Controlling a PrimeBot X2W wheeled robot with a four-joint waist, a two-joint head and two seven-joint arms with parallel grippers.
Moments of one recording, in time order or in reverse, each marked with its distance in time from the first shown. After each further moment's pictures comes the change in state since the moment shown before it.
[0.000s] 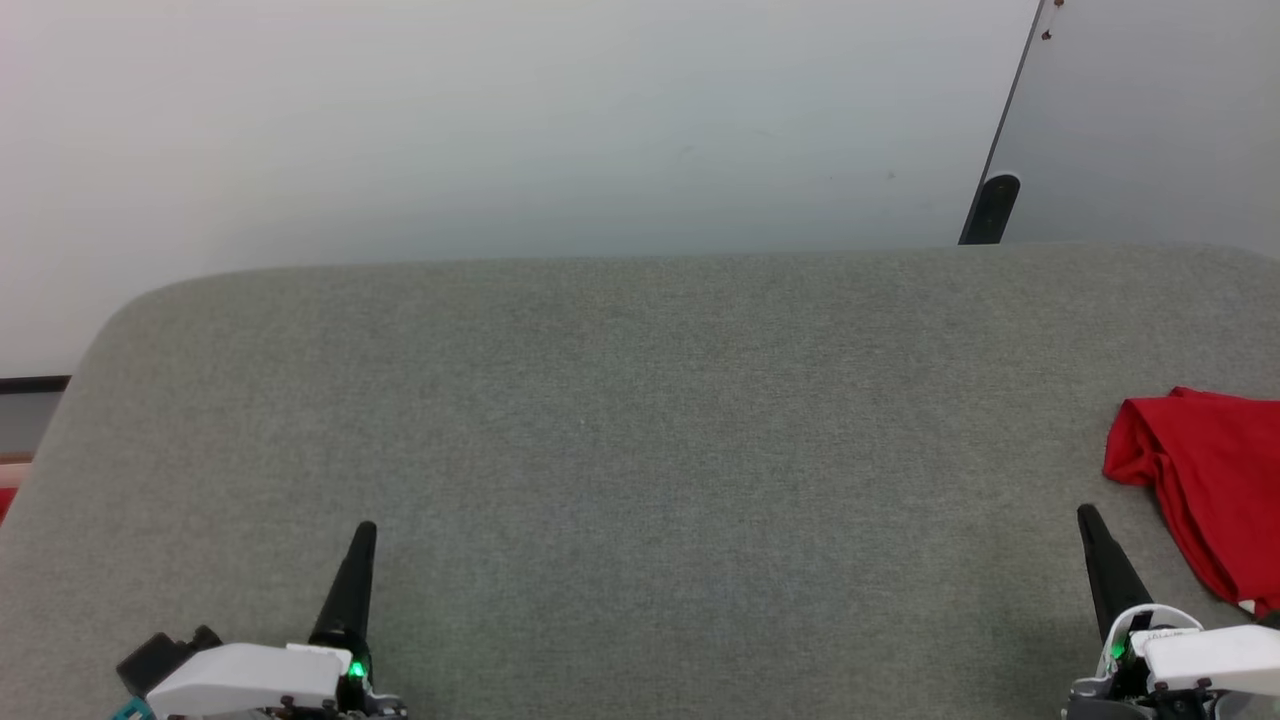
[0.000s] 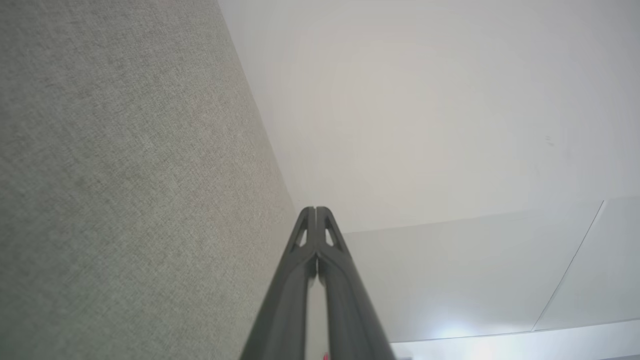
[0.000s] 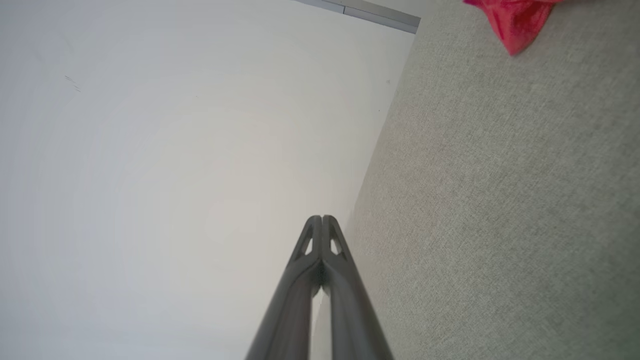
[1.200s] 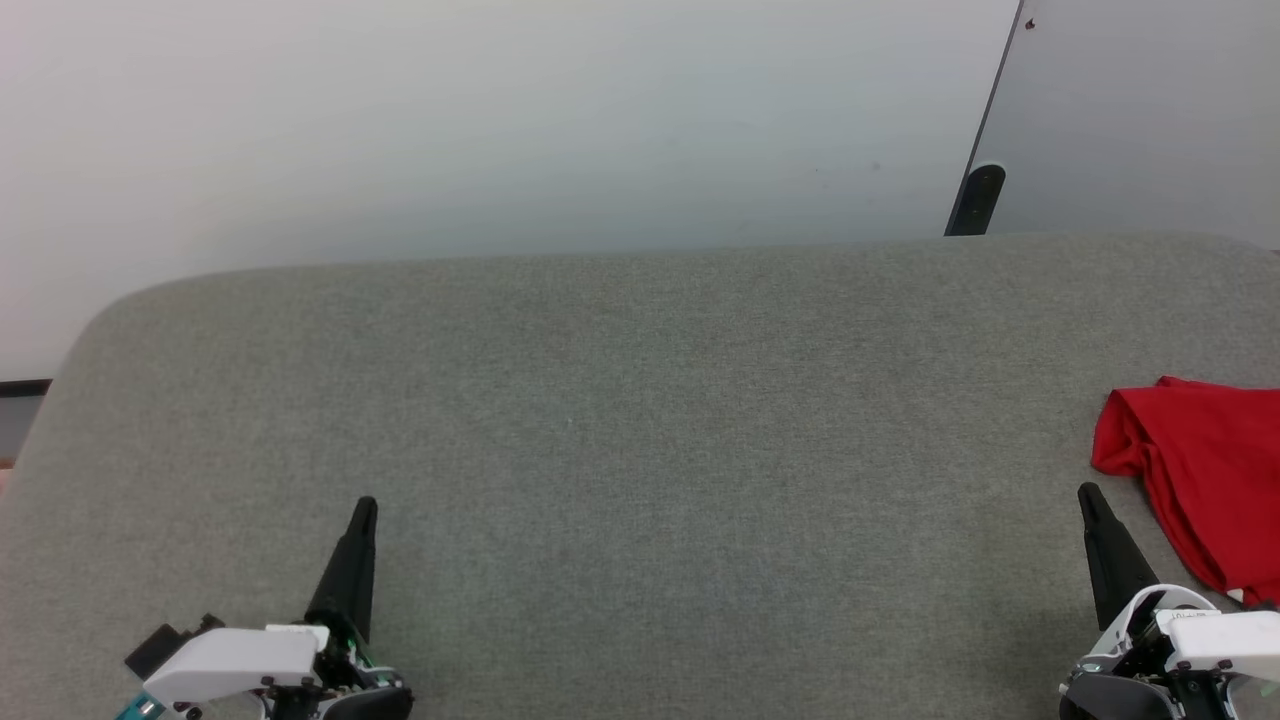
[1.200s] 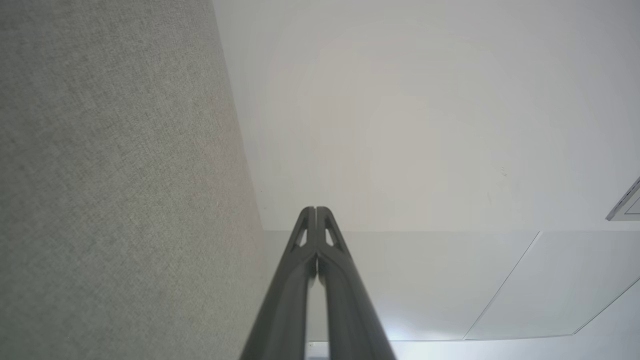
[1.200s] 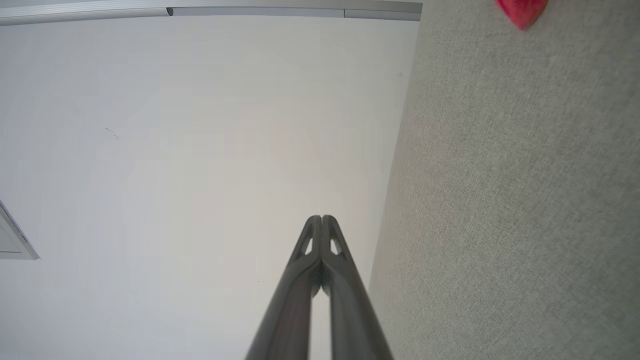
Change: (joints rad) left arm -0.042 -0.016 0.023 0.020 -0.193 -0.009 0.049; right arm -0.041 0.009 -0.020 0.017 0.187 0.000 0.046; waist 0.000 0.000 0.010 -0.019
